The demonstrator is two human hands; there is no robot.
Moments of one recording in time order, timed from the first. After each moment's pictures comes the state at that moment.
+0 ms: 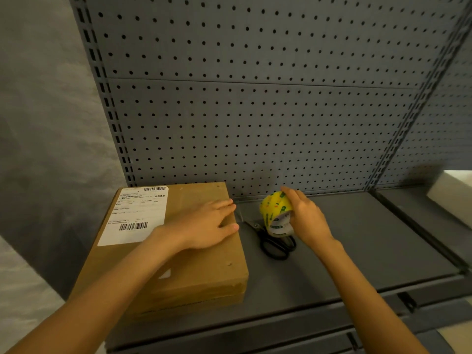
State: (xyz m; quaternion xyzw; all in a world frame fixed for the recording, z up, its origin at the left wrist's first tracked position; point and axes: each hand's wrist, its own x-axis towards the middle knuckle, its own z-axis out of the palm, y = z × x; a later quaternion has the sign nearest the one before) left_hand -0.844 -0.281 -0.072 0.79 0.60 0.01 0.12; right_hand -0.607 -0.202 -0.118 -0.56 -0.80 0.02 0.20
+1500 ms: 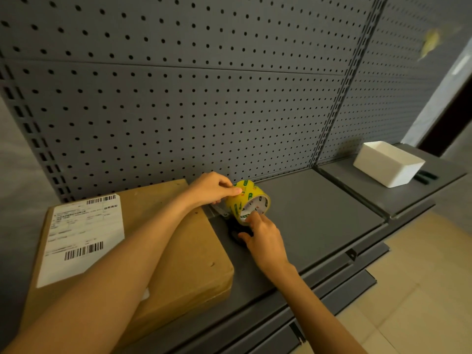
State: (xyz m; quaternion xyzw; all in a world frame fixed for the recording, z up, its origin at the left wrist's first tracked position) left_hand -0.798 -0.164 -0.104 0.78 0.50 0.21 0.31; right_hand -0.647 -0.273 -0.155 -0.68 -0.69 0.08 0.24
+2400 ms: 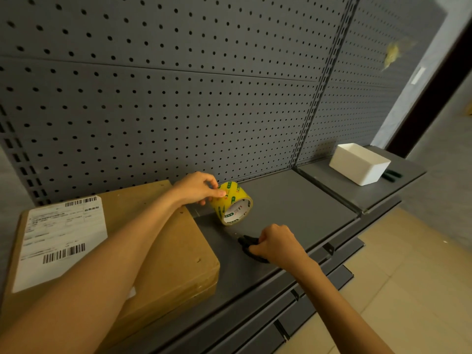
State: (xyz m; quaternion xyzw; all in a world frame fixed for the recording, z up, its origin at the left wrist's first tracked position) left_hand -0.797 -0.164 -0.101 0.78 0.48 0.20 0.34; right_hand -0.602 -0.302 -0.116 -0.75 -0.63 0.19 0.08
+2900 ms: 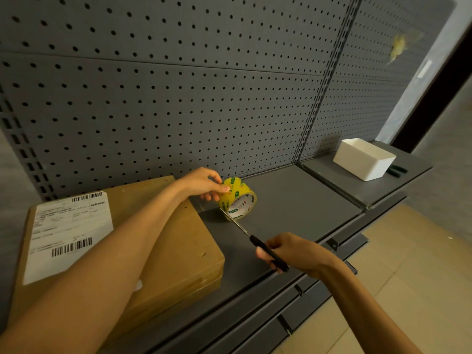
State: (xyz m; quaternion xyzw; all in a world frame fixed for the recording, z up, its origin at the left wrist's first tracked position) left_hand -0.794 -0.166 -0.090 0.75 0.49 0.16 0.41; right_hand -0.589 -0.333 -0.097 -0.65 -0.57 0.49 0.12
